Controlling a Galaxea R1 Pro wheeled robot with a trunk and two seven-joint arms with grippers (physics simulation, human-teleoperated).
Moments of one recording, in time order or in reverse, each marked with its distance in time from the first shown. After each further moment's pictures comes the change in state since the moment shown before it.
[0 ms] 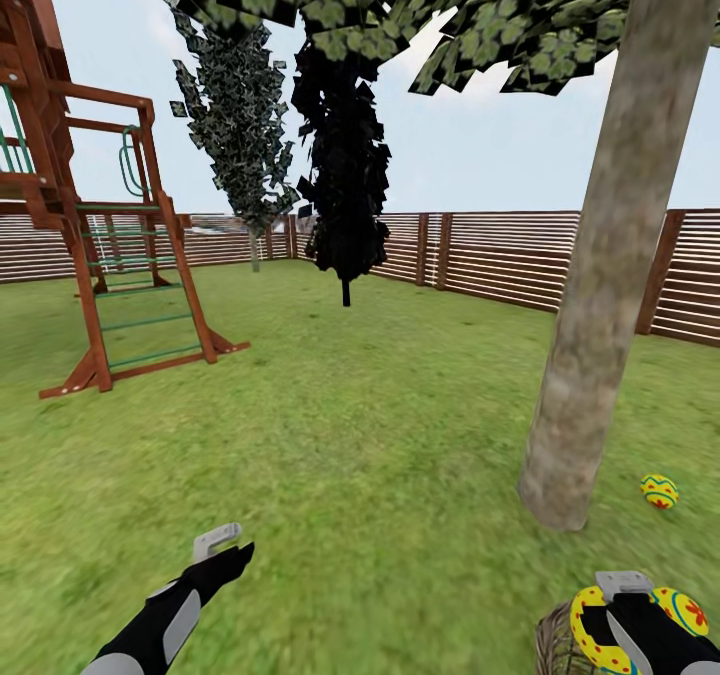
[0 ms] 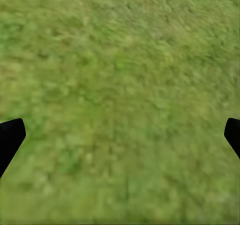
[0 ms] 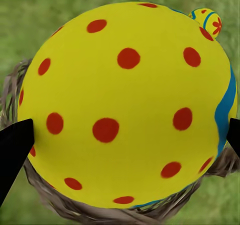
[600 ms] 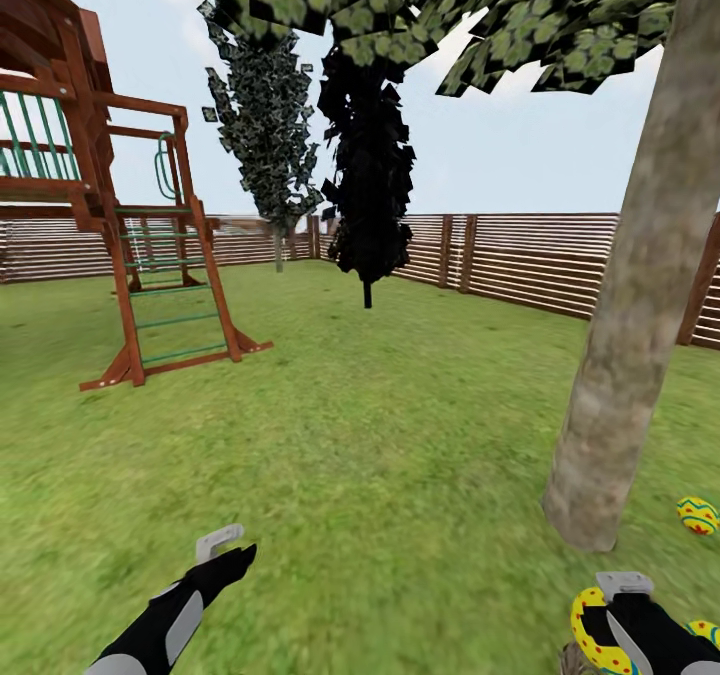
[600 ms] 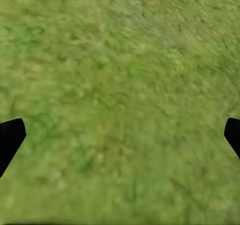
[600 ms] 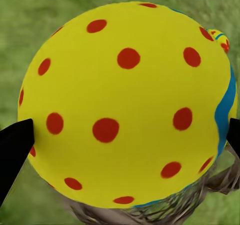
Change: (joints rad) left arm 0.000 -0.007 0.001 0.006 -0.001 0.000 0.000; right arm 0.000 0.000 0.000 0.000 0.000 0.004 -0.003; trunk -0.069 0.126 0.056
